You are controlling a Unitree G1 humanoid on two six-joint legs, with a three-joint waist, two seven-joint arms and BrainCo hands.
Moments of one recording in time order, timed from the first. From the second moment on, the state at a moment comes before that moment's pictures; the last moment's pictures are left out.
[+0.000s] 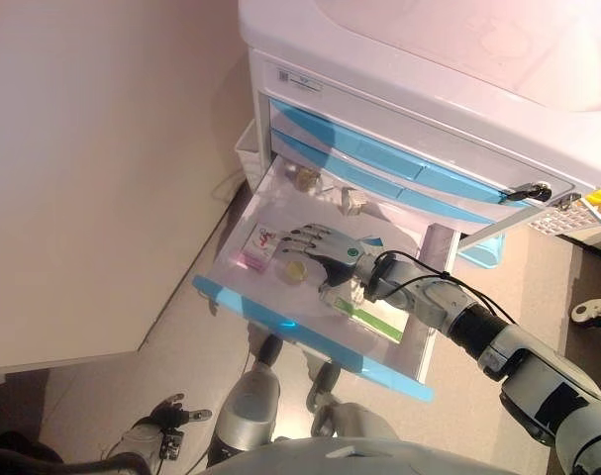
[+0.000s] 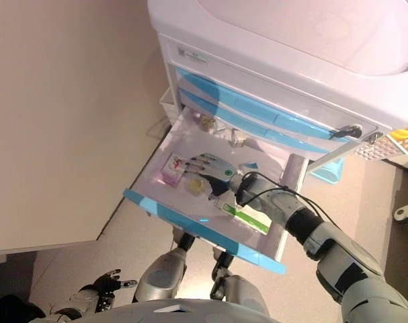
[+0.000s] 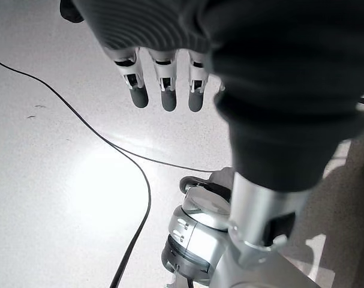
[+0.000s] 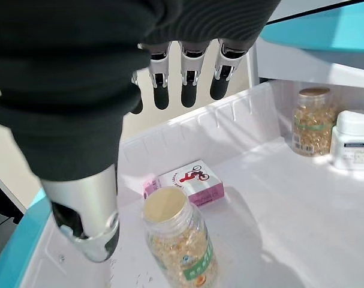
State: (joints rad) left arm -0.04 0.35 -0.12 1.27 -0.12 -0.05 -0.07; right arm -0.60 -0.53 0.81 0.41 -0.83 -0.36 -0.17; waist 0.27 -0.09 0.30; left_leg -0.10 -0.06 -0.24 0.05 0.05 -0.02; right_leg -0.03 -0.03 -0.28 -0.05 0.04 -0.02
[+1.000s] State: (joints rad) left arm -0.04 0.34 -0.14 1.27 -0.10 -0.07 -0.07; right arm -0.60 -0.45 0.84 0.59 -0.89 -0.32 -0.24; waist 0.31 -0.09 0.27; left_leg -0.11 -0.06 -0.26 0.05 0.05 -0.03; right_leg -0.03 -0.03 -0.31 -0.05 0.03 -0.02
